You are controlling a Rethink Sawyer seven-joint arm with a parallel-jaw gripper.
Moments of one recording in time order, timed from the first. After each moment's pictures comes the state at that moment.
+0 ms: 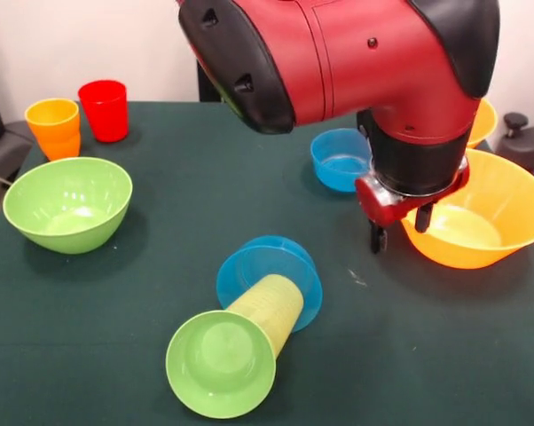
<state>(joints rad) -0.42 -0.35 0.68 1.15 -0.55 1.16 1.54</state>
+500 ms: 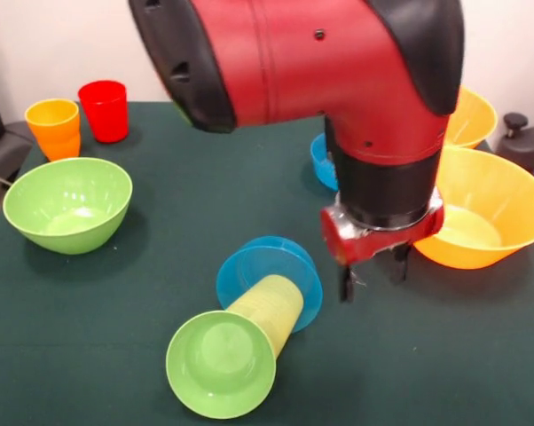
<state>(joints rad) -0.41 -0.33 0.62 1.02 -0.55 1.06 1.56</state>
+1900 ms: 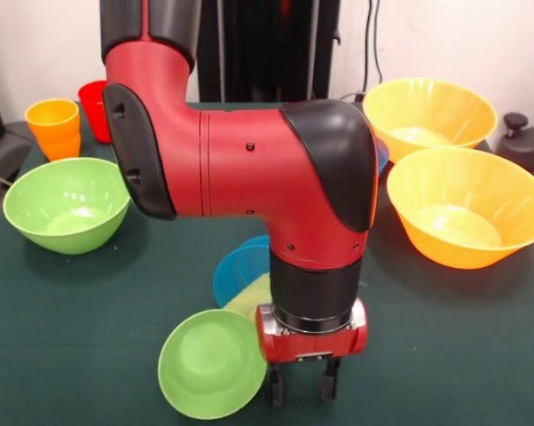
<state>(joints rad) -0.35 -0.13 0.43 0.83 -0.55 0.73 1.67</state>
